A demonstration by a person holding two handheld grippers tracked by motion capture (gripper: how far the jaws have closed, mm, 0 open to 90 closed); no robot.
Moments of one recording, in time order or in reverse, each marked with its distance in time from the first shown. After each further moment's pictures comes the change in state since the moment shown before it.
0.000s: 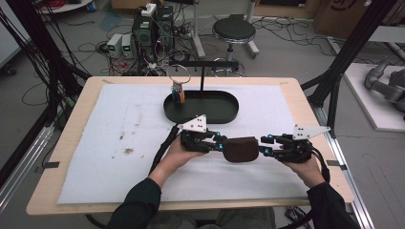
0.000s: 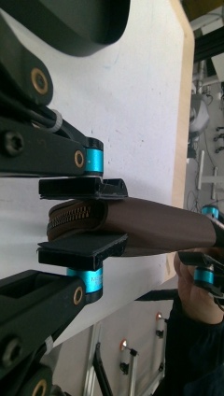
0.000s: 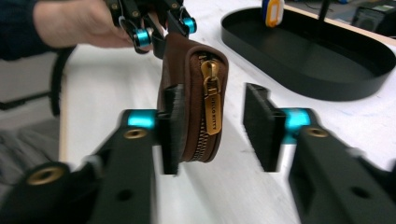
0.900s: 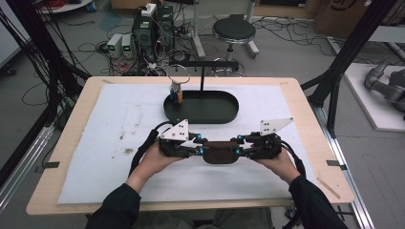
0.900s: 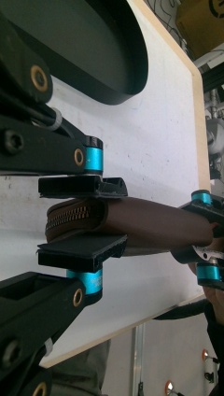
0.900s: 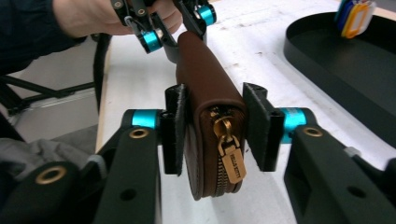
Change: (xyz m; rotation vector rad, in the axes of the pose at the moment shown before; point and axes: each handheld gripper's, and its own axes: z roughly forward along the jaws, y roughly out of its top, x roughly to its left) left arm -0.027 0.006 -0.056 0.115 0.099 0.116; right arm 0.021 0.037 0.073 0.056 0.180 -0.021
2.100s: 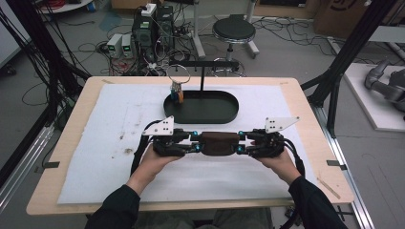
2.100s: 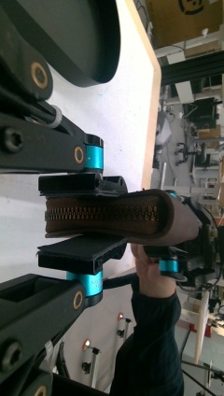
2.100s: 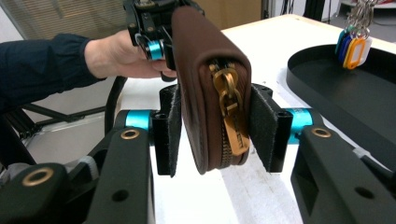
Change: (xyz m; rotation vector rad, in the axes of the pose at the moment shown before) left arm 0.005 -0.020 -0.012 -0.287 -0.055 -0.161; right arm 0.003 0.006 -0.007 -0.107 0.017 0.000
